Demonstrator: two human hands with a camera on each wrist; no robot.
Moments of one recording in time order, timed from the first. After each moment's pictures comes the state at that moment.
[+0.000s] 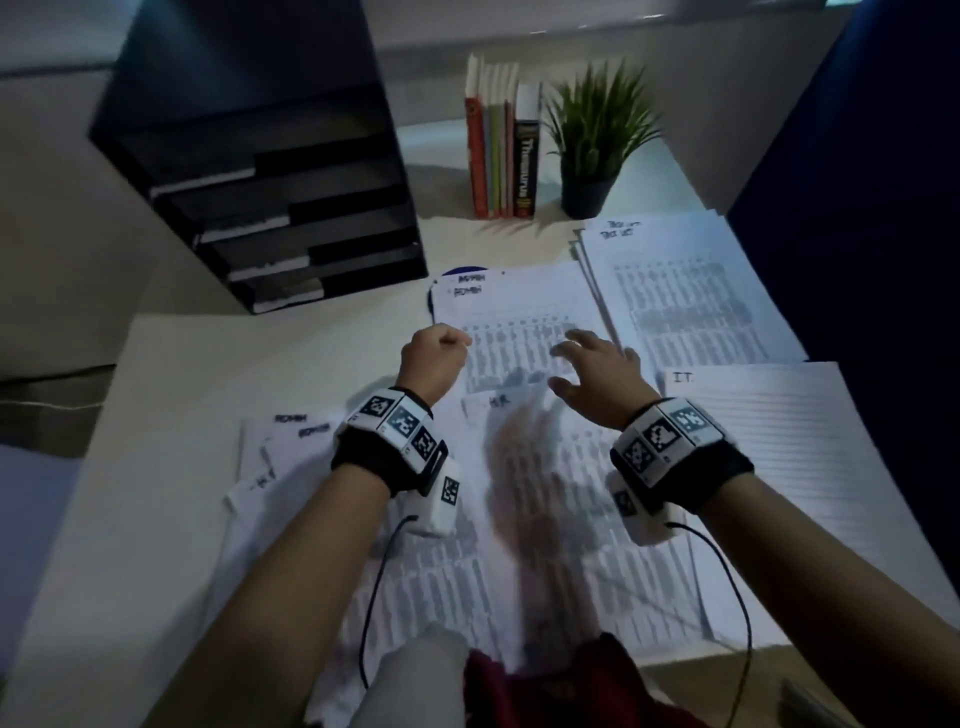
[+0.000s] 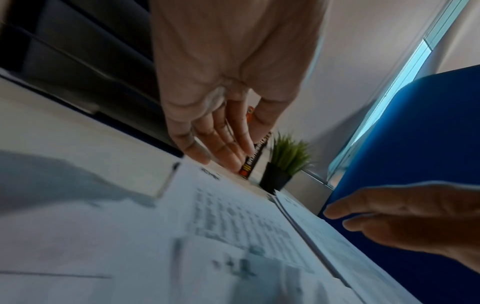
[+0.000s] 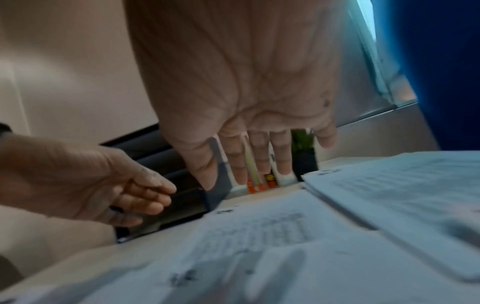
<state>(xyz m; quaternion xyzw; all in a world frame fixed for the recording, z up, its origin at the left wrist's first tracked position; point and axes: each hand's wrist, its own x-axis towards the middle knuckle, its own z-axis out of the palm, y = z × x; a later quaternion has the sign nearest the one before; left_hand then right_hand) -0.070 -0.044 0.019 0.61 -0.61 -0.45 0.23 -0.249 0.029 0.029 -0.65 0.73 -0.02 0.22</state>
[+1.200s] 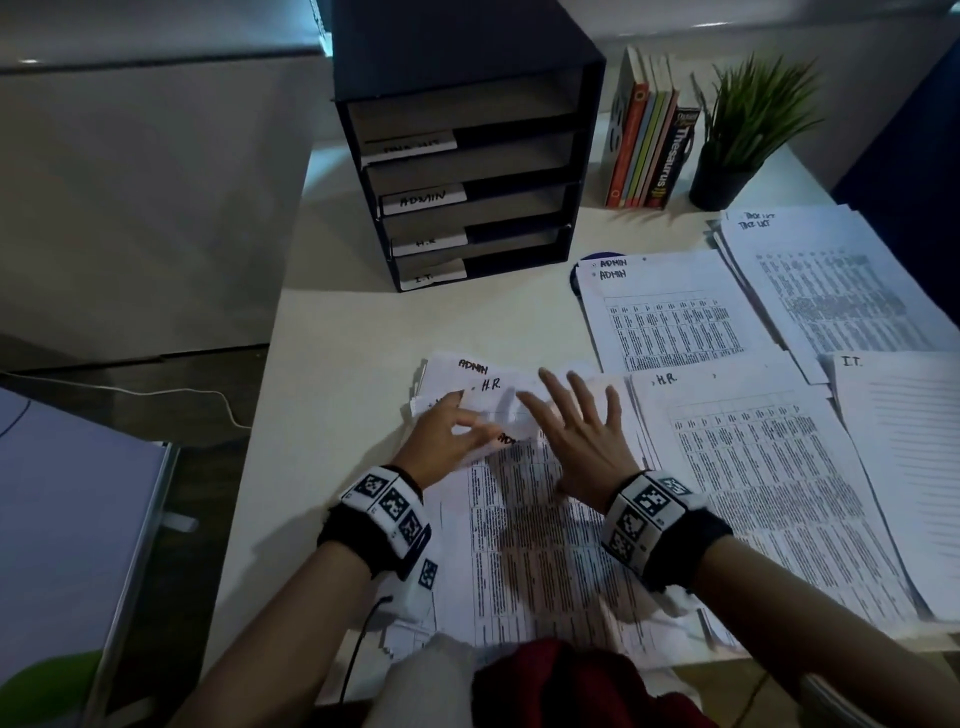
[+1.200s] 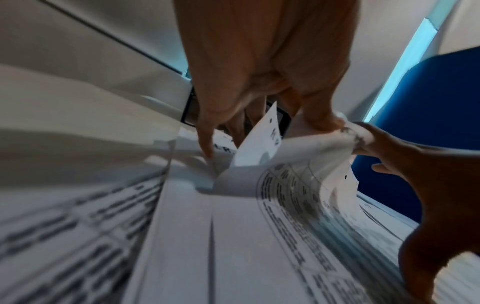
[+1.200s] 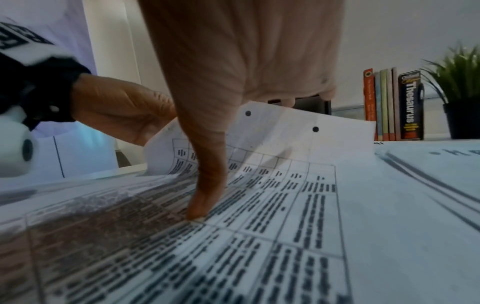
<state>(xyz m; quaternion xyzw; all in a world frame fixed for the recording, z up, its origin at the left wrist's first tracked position) 0.153 -0.006 -0.024 0.51 -0.71 -0.47 0.12 -0.025 0.054 -0.015 -0.74 0.66 0.11 0.10</state>
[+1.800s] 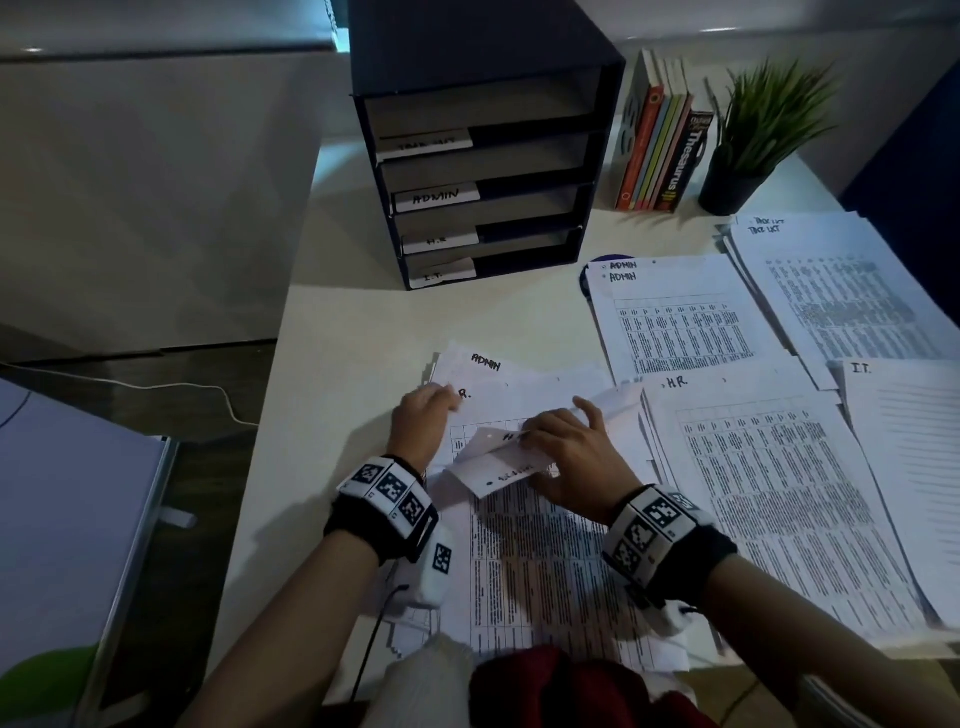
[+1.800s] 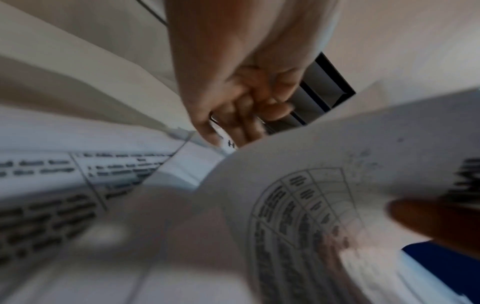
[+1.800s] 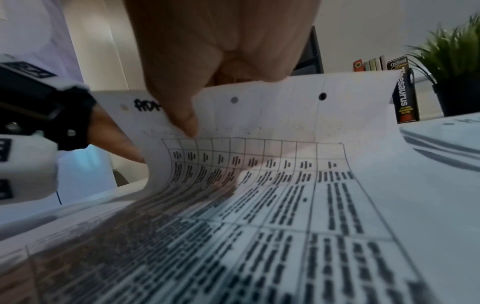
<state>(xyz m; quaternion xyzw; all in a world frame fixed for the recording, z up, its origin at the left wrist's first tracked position) 0.164 -0.022 -0.027 0.63 -0.55 -0.49 0.25 -0.013 0.057 -0.022 -0.81 0.56 -0.14 0.09</state>
